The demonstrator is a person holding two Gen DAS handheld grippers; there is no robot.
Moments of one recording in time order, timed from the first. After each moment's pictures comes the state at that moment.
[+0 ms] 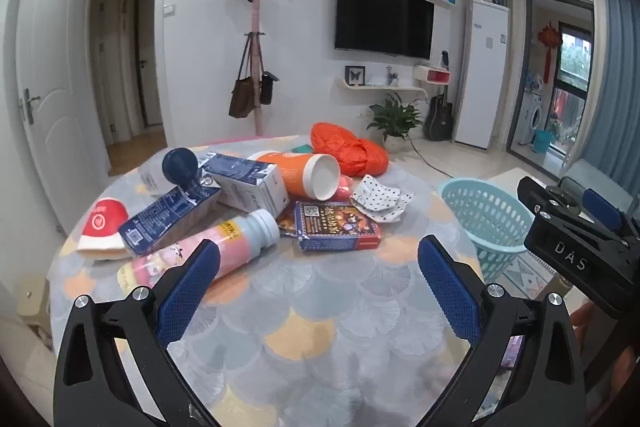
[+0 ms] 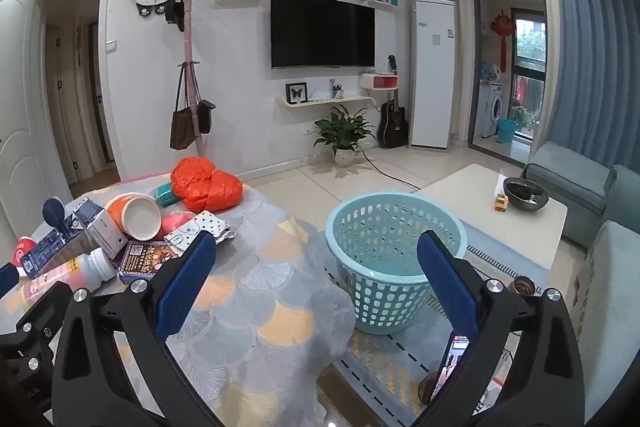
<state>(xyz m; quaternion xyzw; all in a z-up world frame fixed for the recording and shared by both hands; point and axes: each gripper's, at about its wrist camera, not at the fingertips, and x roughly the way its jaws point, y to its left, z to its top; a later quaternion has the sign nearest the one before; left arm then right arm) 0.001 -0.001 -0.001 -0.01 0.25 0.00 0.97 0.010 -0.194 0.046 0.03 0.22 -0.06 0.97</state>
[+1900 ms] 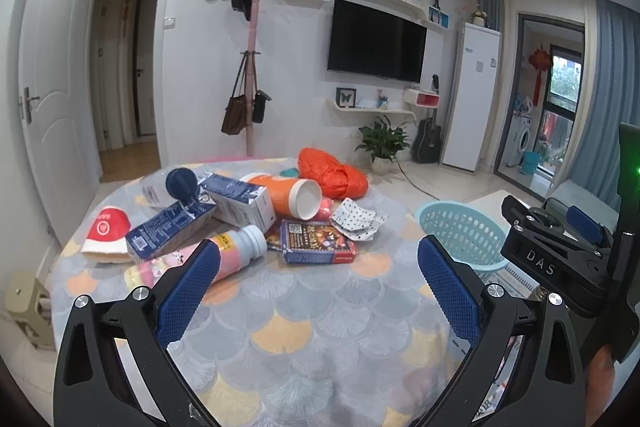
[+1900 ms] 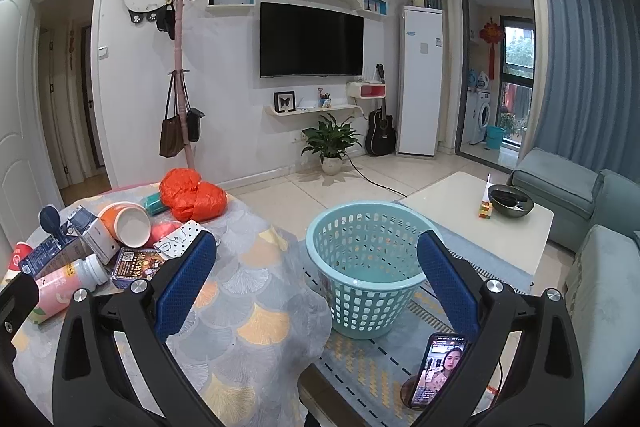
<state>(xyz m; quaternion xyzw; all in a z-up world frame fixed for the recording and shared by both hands) -0.033 -0.005 0.024 -0.04 0.21 -0.02 0.98 -0.012 -0.214 0.065 0.04 0.20 -0.08 0.98</state>
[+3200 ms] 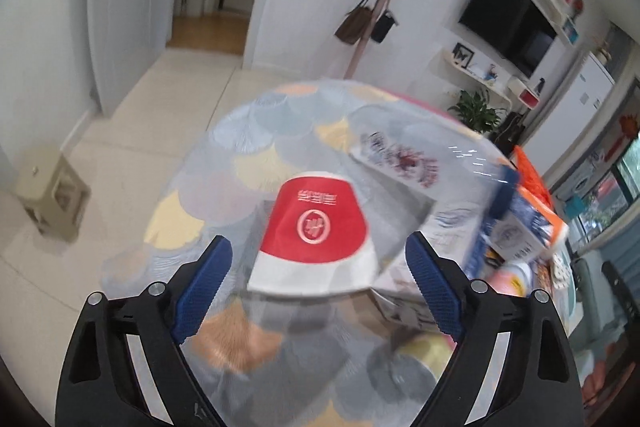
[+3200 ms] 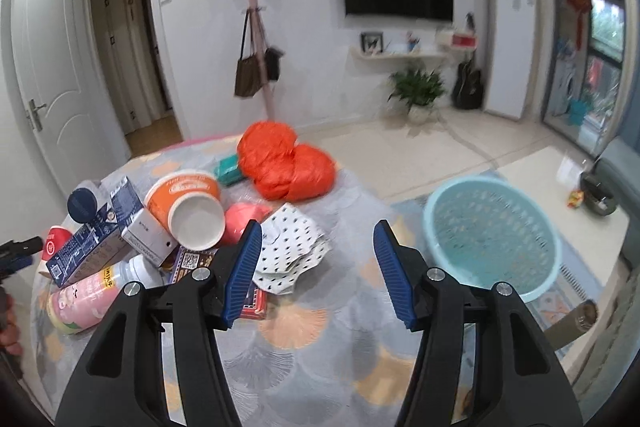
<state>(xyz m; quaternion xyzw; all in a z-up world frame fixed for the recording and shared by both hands) 0.071 0.283 -0.038 -0.22 0.38 0.10 0.90 0.120 -0.138 0.037 0.03 0.32 0.08 0.94</state>
